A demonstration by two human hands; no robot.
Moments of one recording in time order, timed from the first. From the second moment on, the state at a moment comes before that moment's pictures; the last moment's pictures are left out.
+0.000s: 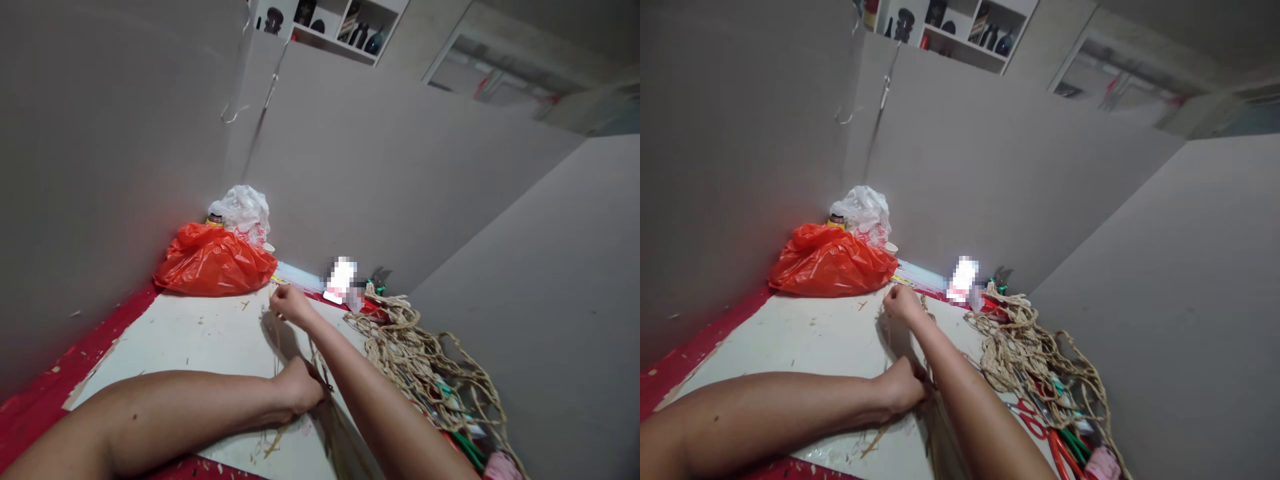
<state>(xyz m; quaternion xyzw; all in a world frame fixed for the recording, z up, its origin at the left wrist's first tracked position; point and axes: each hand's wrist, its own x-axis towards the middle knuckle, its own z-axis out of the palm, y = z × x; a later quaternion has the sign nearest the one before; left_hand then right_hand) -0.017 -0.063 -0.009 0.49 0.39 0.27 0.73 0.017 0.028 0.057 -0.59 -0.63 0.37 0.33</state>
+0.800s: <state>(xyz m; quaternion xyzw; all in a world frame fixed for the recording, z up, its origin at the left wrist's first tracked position) -0.022 -0.059 0.001 0.52 0.39 0.23 0.72 0.149 -0.150 0.022 -0.61 -0.48 0.49 0.40</state>
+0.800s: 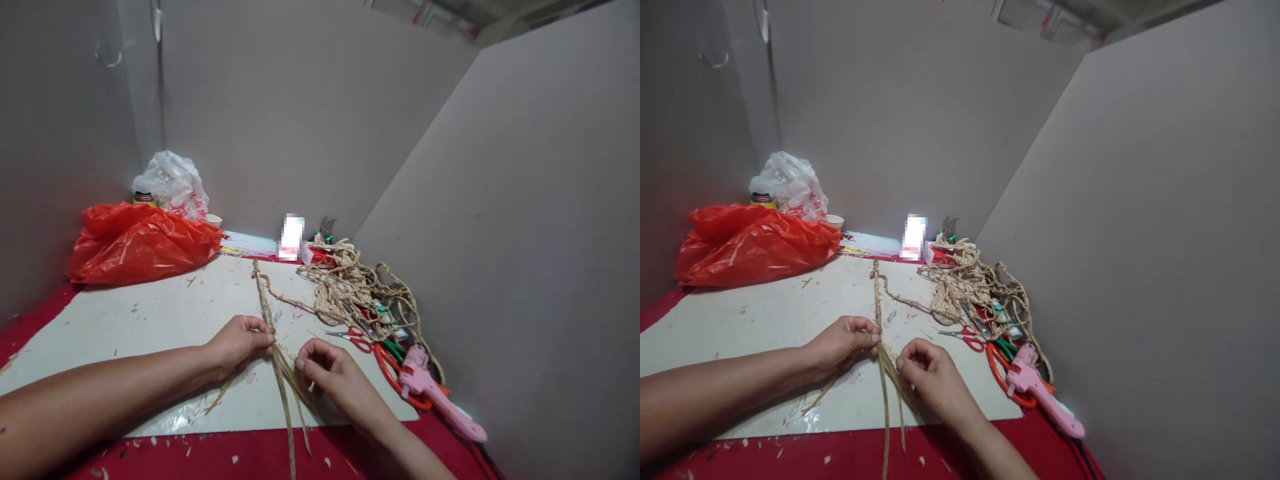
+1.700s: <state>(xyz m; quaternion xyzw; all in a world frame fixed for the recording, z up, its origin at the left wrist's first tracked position) -0.023 -0.052 0.002 0.49 0.40 0.22 0.75 0.137 -0.136 0.011 -0.60 -0.54 0.44 0.38</state>
